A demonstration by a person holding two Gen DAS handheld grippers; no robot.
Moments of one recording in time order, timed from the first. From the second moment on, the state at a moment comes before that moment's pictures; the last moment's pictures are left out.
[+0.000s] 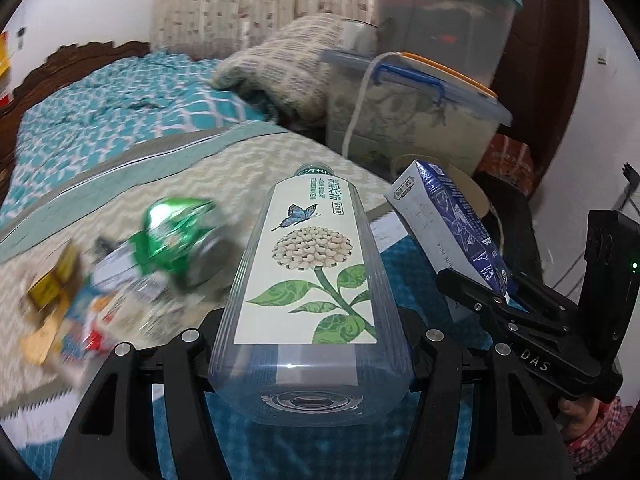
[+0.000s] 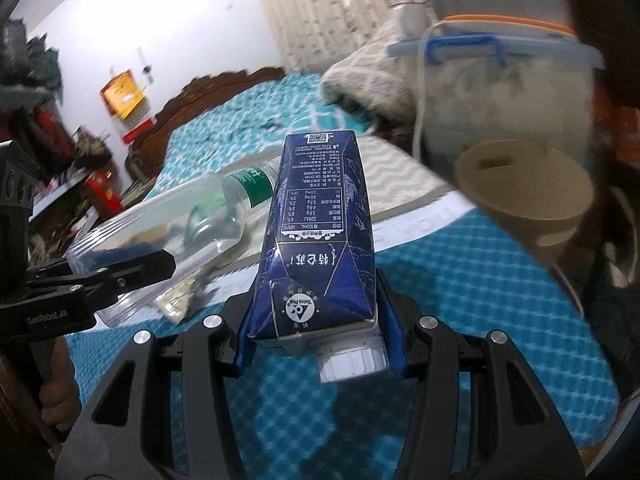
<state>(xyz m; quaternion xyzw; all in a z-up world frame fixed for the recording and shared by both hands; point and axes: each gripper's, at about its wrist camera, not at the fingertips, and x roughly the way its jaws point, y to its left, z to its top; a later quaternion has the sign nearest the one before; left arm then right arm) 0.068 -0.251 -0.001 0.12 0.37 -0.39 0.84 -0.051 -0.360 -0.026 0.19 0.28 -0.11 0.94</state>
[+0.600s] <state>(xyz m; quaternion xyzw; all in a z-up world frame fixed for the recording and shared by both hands) 0.095 -0.482 -0.032 0.21 0.40 -0.50 0.74 -0.066 -0.553 -0.054 0.35 0.27 -0.22 0.87</state>
